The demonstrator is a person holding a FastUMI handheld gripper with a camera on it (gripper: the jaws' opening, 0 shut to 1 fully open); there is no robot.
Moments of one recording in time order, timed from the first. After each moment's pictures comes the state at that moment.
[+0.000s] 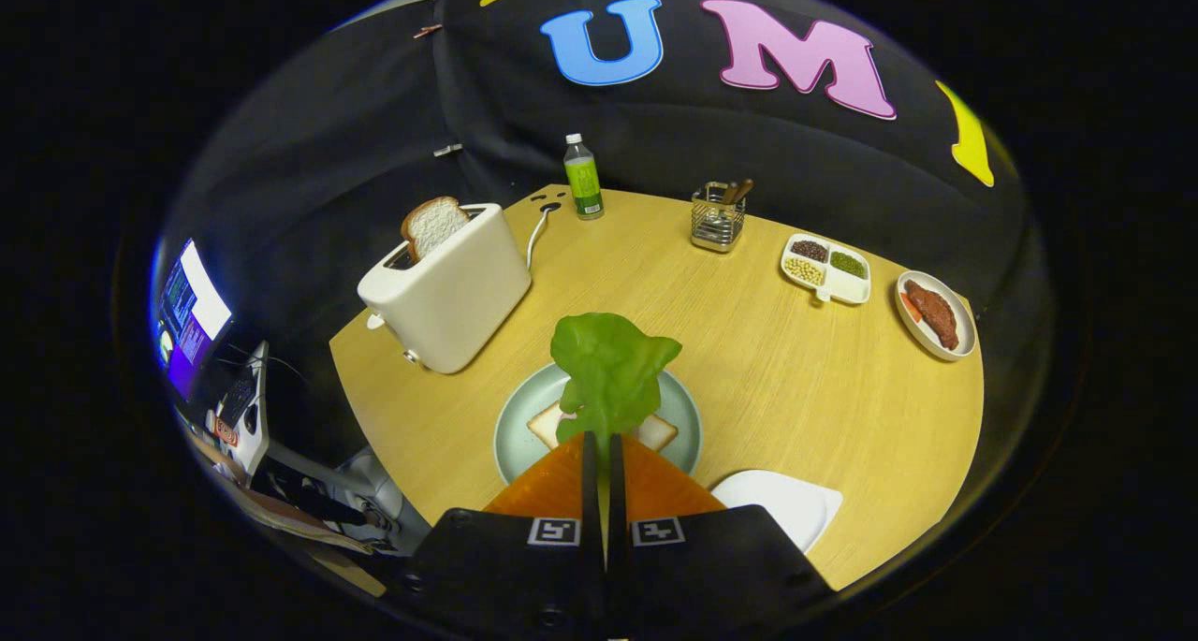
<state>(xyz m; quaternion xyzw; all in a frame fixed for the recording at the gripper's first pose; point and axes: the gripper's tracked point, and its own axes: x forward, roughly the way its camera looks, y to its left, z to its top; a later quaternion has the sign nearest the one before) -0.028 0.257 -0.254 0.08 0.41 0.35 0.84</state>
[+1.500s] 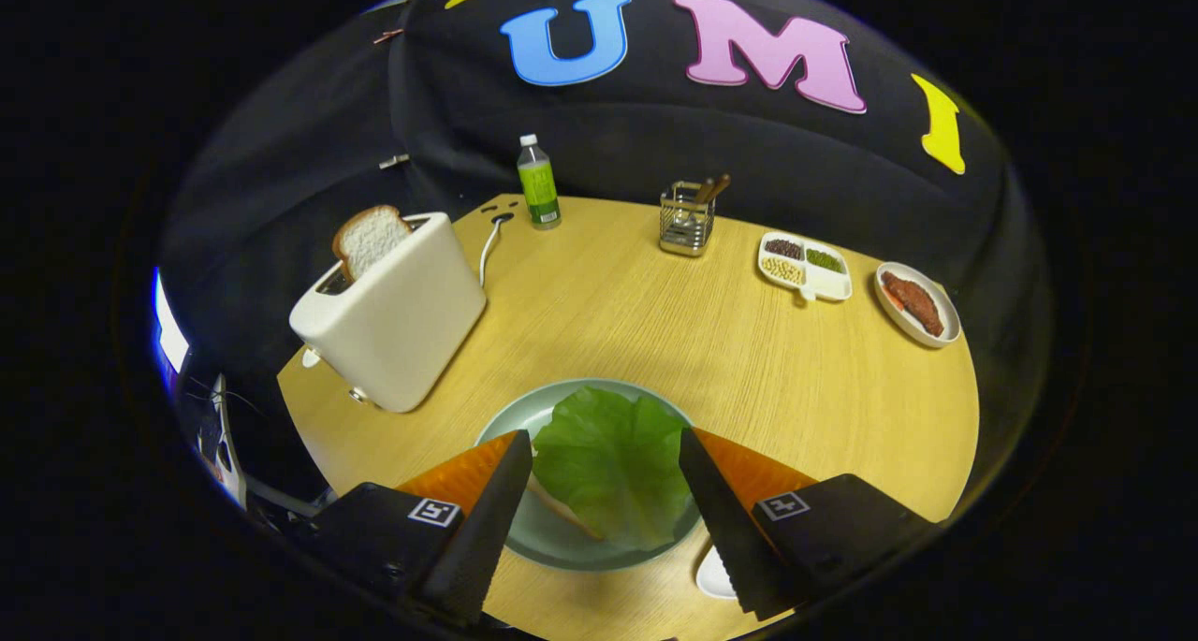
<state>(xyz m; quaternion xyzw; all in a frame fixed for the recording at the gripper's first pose) 0.007 0.269 -0.254 0.07 0.37 0.26 0.89</state>
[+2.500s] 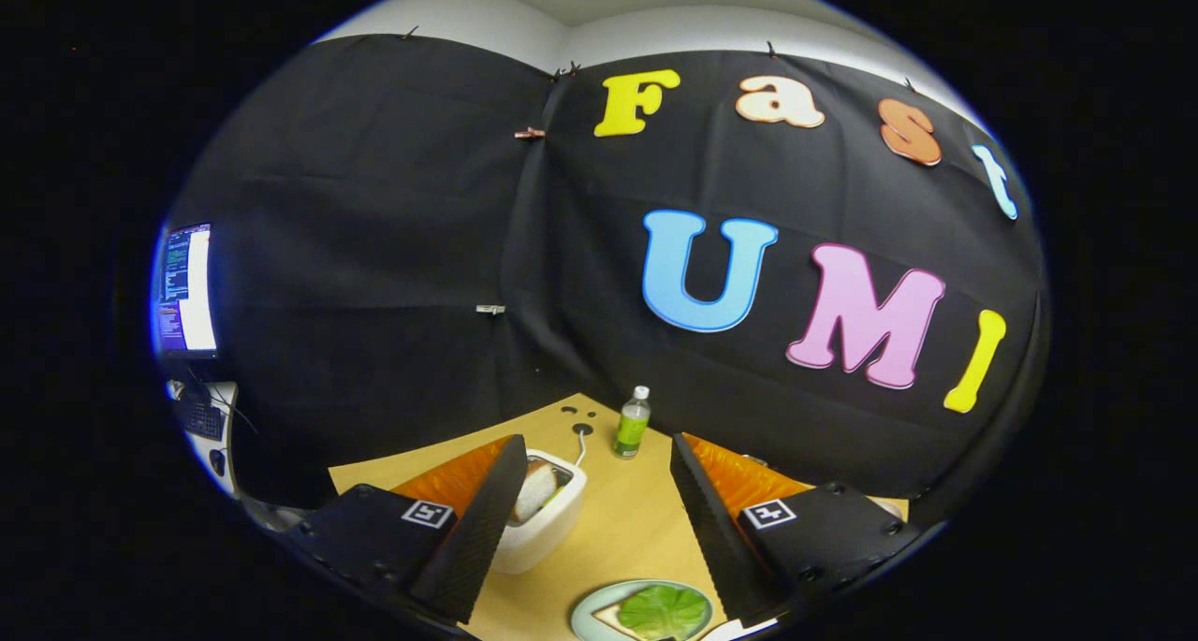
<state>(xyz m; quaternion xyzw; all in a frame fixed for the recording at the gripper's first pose) 0.037 0.413 0.019 0.04 0.13 0.34 0.93</state>
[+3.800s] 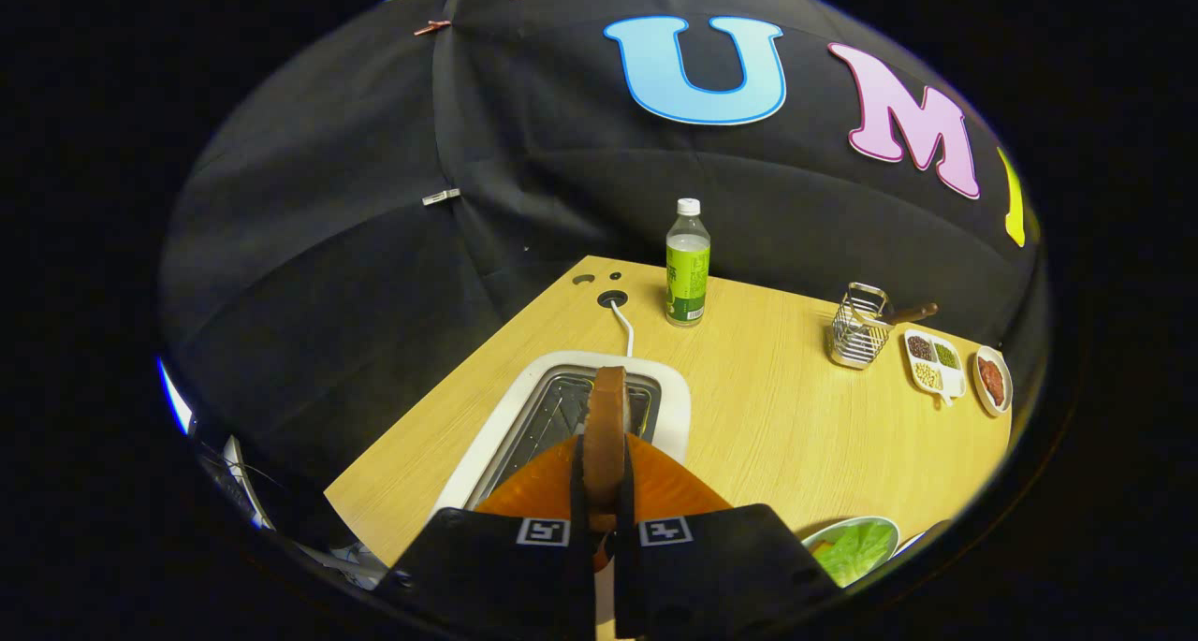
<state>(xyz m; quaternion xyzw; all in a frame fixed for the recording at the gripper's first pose) 0.081 0.554 -0.166 0.10 0.34 0.29 0.89</state>
